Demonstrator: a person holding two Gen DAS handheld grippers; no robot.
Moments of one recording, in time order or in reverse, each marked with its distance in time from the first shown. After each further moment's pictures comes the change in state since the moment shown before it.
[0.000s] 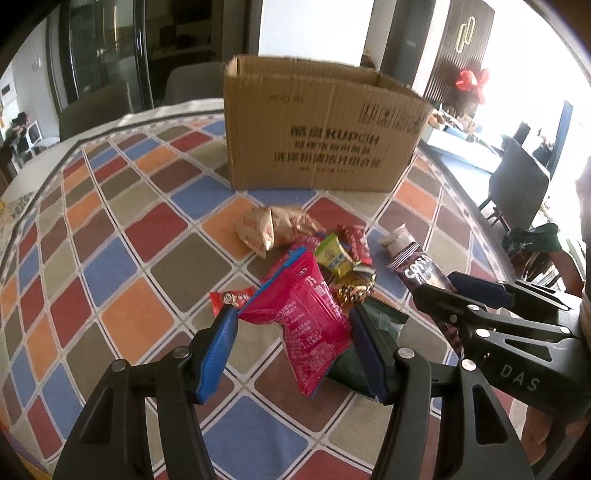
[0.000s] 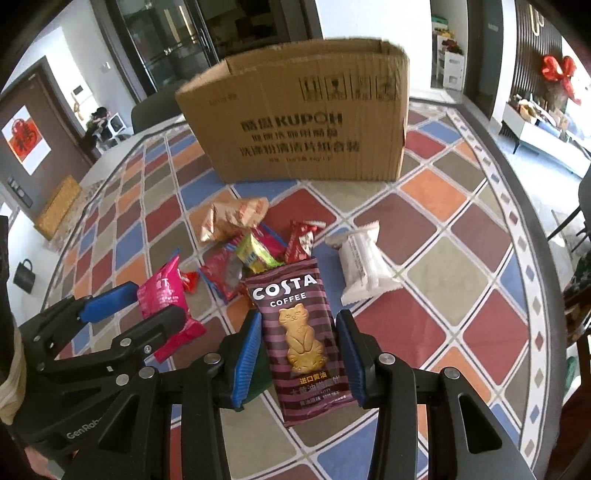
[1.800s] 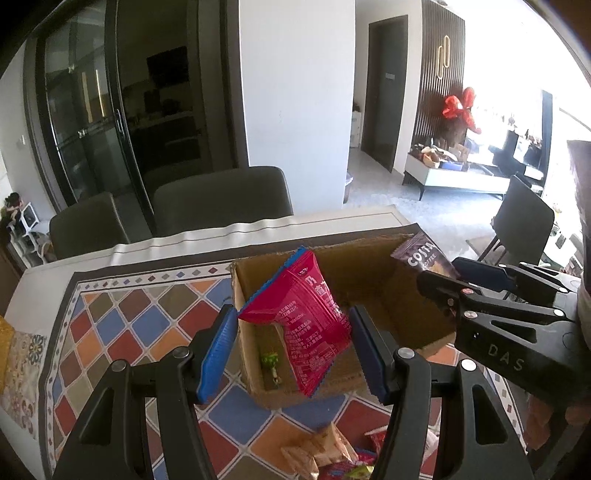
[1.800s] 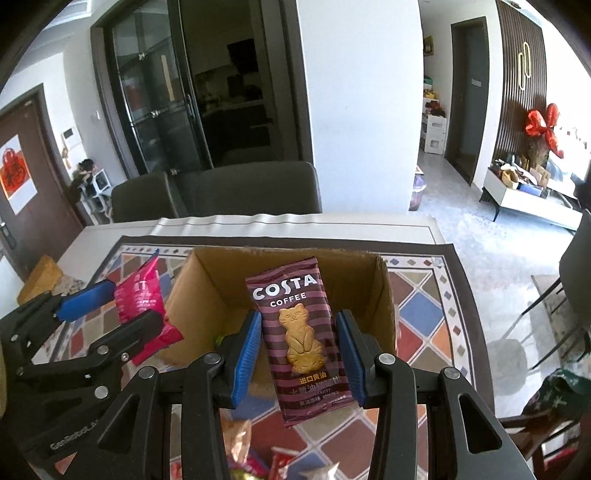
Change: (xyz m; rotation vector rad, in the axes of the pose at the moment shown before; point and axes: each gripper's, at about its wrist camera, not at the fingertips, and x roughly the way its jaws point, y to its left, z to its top) left arm 0.000 0.011 0.228 0.133 -0.184 0.029; right arm -0.030 -0.003 0.219 -0.017 -0.241 -0.102
